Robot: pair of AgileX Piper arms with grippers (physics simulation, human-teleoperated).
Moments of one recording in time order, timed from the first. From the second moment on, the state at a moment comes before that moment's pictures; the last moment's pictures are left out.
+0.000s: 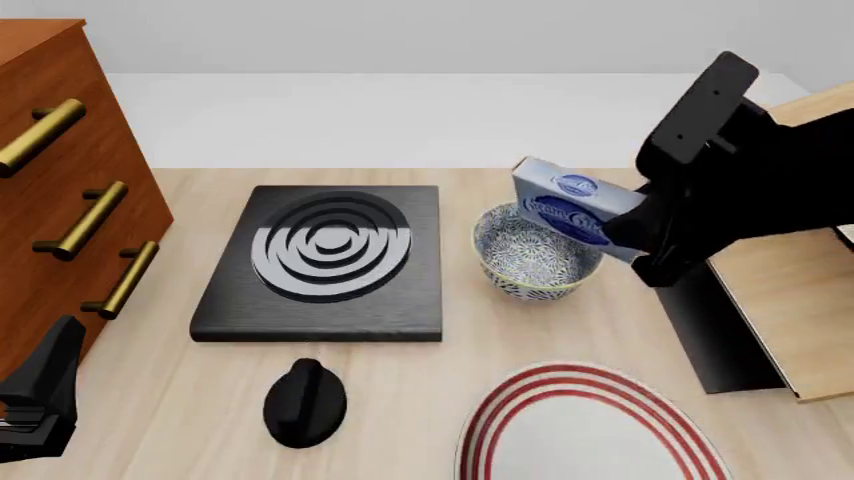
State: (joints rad) left arm 0.00 0.01 0.00 0.00 0.00; right arm 0.45 1.09 -1.01 0.82 -0.46
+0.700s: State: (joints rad) left arm 0.00 0.01 0.00 0.00 0.00; right arm 0.37 1.30 -1.10 0.83 -0.36
